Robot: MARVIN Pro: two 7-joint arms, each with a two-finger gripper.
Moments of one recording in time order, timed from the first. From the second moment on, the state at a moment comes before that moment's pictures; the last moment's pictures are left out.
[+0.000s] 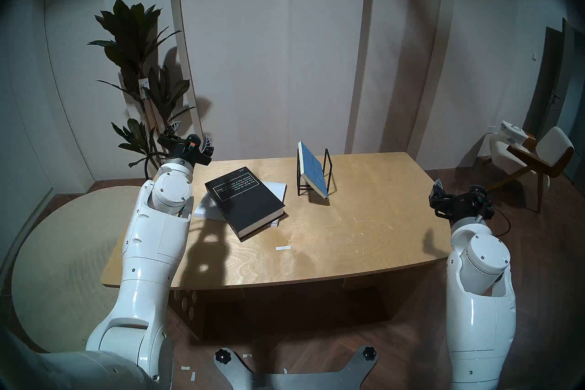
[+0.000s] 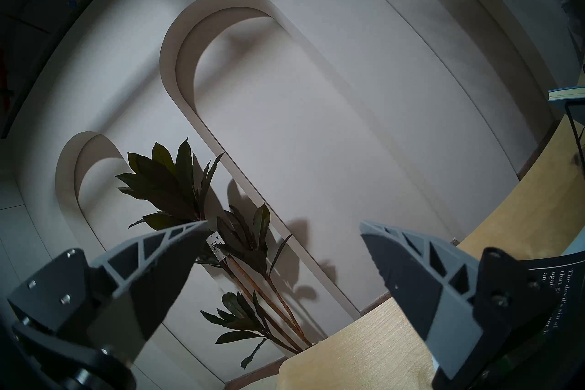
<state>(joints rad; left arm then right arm) 1.16 -1.38 -1.66 -1.33 0.56 -0.02 -0.05 -1.72 -1.52 1.91 -1.94 0.05 0.30 -0.06</state>
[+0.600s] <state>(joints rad) 1.17 -1.35 -1.63 -1.34 0.58 -0.07 -0.05 -1.66 -1.42 1.90 -1.82 -0.01 0.10 0.00</state>
